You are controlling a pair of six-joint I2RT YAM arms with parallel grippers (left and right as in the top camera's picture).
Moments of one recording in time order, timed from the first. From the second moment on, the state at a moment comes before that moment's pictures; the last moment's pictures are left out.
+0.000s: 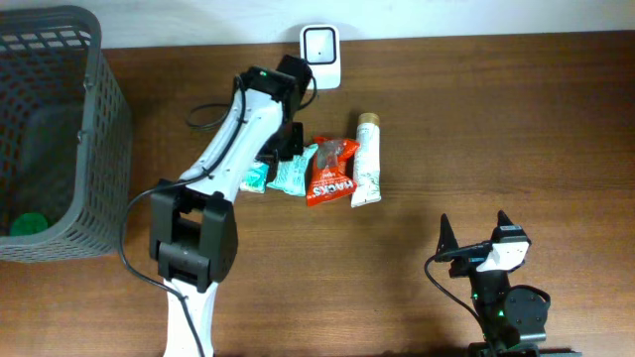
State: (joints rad) left arm -0.39 2.22 2.02 -1.35 -0.12 -0.39; right arm 0.03 0.01 0.01 -0.08 -0.02 0.06
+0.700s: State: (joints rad) left arm 0.27 2.11 2.90 -1.69 -0.14 -0.41; right arm 0.03 0.01 0.01 -0.08 -0.02 0.06
